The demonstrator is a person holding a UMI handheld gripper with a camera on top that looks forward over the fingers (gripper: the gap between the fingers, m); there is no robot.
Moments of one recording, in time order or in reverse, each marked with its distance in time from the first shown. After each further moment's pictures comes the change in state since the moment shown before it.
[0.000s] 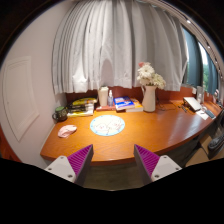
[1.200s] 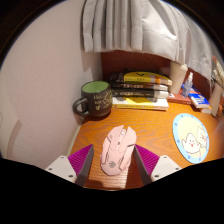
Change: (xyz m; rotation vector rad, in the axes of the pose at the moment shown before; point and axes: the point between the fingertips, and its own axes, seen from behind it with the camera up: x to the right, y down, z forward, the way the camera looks) arm -0.320 0.031 0.312 -0.249 -0.198 -0.123
